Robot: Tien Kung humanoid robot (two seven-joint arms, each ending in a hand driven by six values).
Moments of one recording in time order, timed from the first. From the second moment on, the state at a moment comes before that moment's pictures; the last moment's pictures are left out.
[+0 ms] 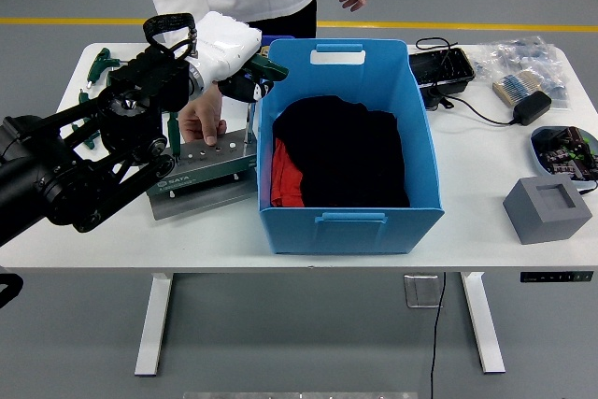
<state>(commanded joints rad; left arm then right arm) -0.95 0.29 -0.61 -1.17 2.17 -0.10 0.31 0.13 -0.22 0.26 0.18 -0.10 -0.11 0.06</state>
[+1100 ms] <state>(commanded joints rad) -1.00 0.27 -0.67 -1.06 2.05 -0.10 0.32 0.14 -0.22 0.25 0.18 -0.09 -0.11 0.06</state>
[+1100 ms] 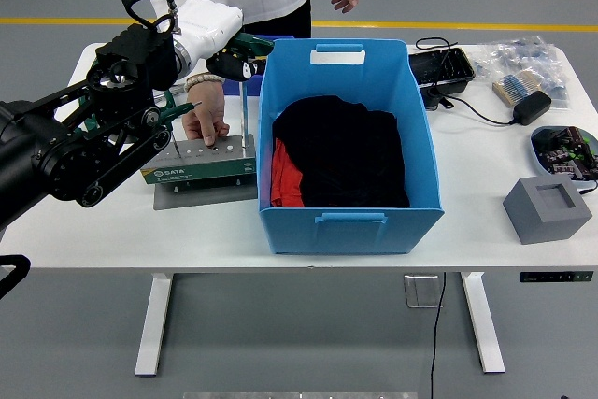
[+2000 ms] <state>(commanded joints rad) -1.01 0.29 -0.71 -1.12 2.01 -0.14 0.34 0.14 -0.22 0.26 0.18 -0.09 -0.11 0.06</state>
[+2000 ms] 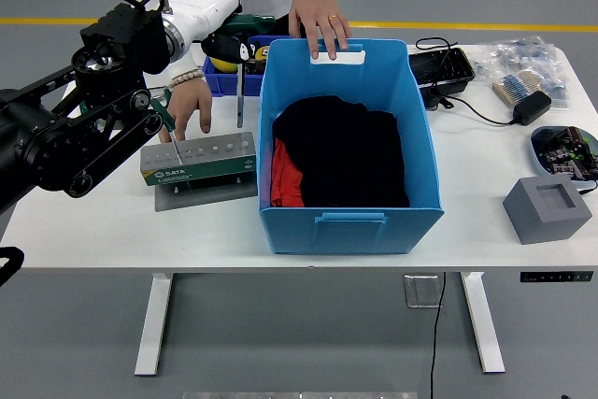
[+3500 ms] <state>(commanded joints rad) -1.10 0.22 -0.70 -1.31 1.91 -0.16 0.37 0.13 -0.22 0.23 0.18 -0.07 -0.11 0.06</state>
